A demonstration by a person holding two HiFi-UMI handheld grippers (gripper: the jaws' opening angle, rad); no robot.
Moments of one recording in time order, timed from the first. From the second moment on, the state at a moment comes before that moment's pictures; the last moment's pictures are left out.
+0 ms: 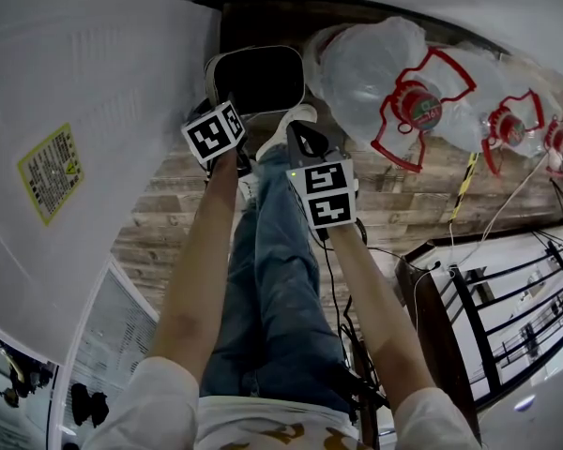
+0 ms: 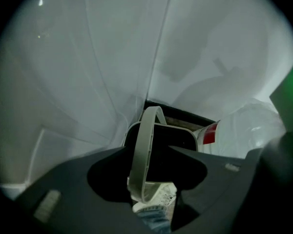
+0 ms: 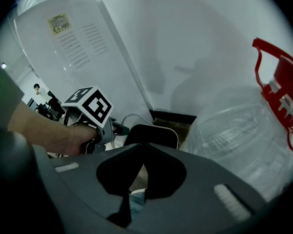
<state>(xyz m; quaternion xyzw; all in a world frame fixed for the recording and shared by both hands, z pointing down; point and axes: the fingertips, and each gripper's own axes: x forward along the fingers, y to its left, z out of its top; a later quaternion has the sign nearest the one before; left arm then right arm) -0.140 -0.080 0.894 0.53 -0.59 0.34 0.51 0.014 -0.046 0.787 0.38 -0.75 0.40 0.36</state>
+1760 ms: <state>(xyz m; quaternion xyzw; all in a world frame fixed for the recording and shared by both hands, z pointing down) -0.087 -0.139 0.673 0.69 -0.54 0.29 0.39 0.060 -0.087 0.650 0.46 -0.76 0.32 0.34</state>
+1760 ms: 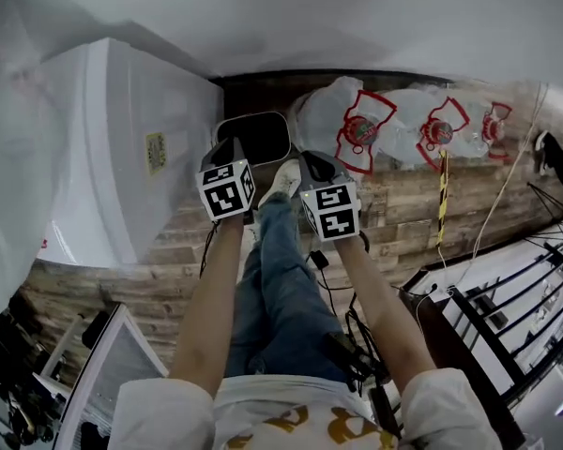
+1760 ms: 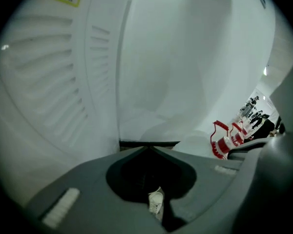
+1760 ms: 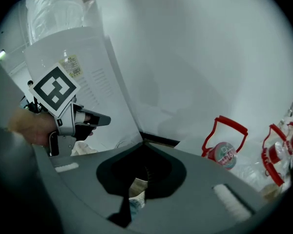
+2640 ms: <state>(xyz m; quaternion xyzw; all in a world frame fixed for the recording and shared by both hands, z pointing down) -0.063 -0.114 0.453 0.79 -0.46 0.24 0.32 0.076 -0.072 0.463 0.53 -0.75 0.24 0.31</state>
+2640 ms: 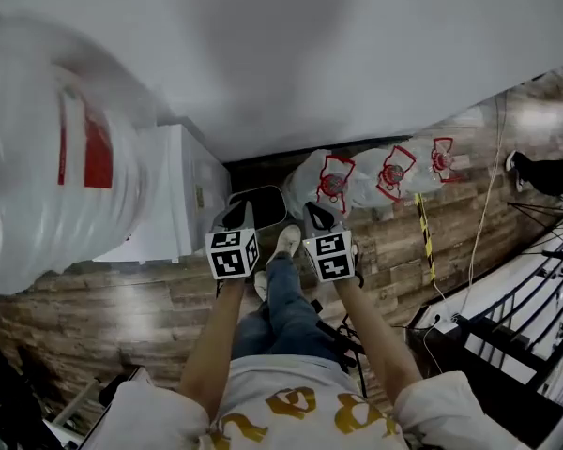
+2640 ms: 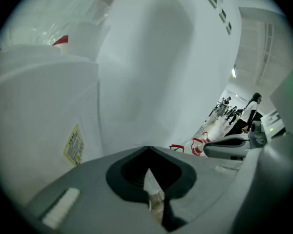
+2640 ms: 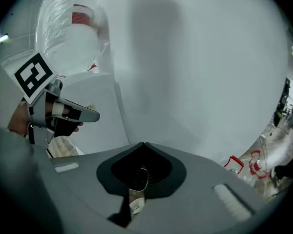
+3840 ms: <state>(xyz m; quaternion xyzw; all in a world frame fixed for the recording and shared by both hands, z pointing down) -0.069 -0.087 0.295 0.84 -0.45 0.14 0.27 0.099 -0.034 0.309 0.63 -0.72 0.21 0.18</state>
